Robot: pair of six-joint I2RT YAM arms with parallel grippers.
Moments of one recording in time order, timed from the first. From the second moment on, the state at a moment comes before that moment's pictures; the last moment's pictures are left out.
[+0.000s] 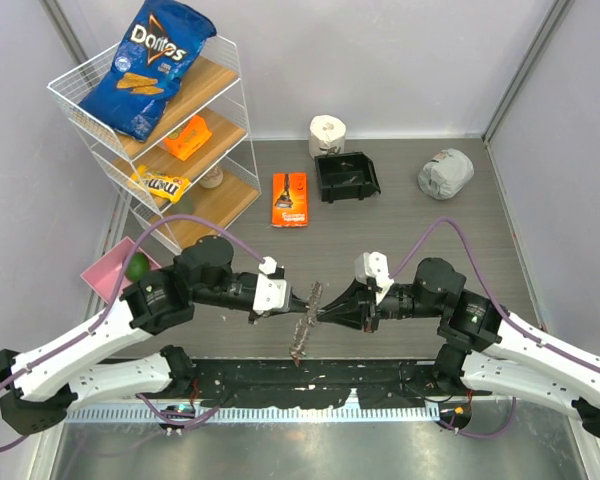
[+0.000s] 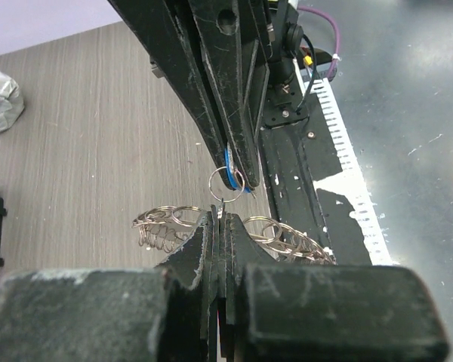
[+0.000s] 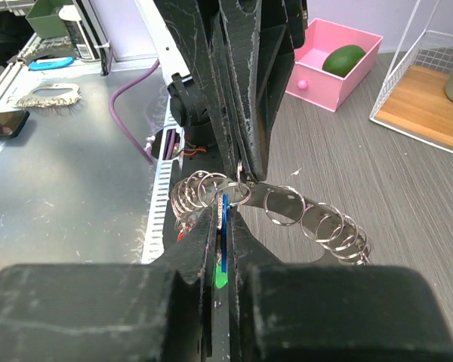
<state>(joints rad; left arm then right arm) -1.02 0.87 1.00 -0.47 0.59 0.42 1.04 0.69 0.69 -0.05 -0.53 0.06</state>
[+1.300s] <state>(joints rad) -1.05 0.84 0.92 -0.39 0.48 0.30 1.04 0.71 0.85 -0.24 -0.52 -0.08</state>
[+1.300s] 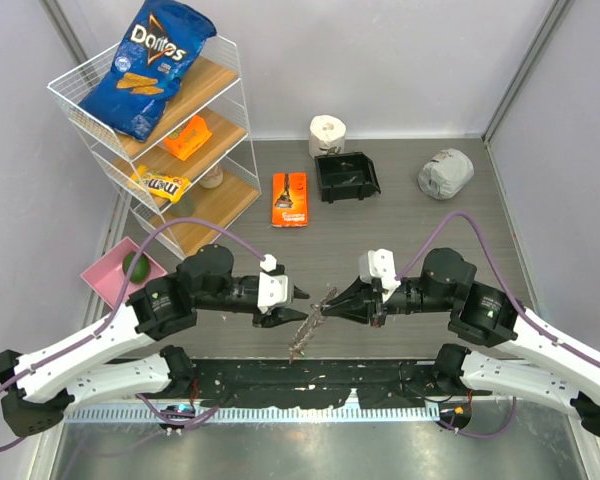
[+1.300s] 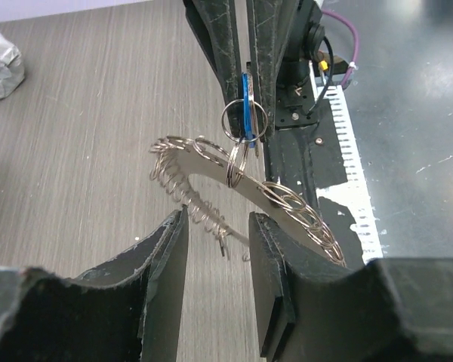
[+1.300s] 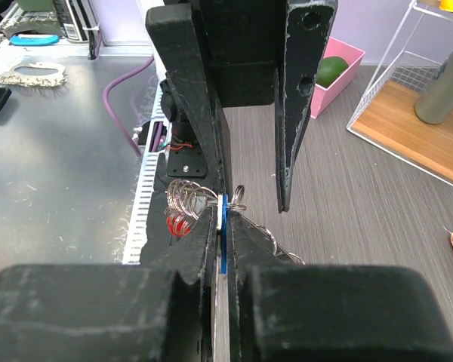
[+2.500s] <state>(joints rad) -1.00 0.87 0.91 -0.24 0.81 0.26 1.04 0.70 0.86 -0.29 -0.59 -0.11</state>
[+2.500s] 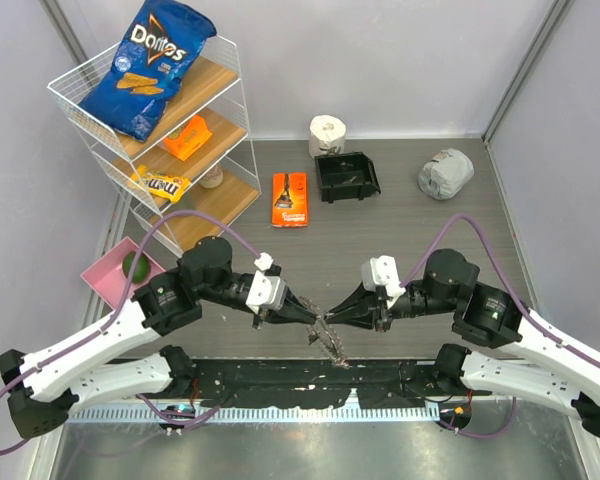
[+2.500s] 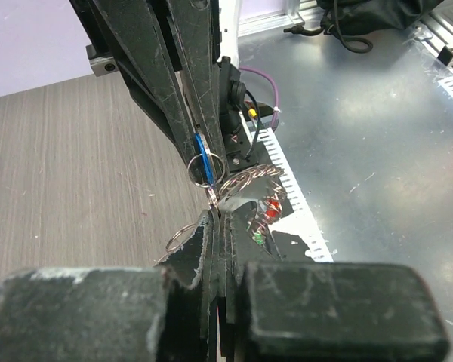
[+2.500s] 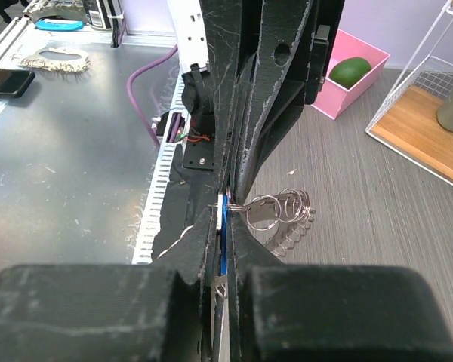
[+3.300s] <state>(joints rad) -1.00 0.88 0.94 -0.30 0.83 0.24 1.04 0.64 0.84 -0.38 -0.53 -0.14</state>
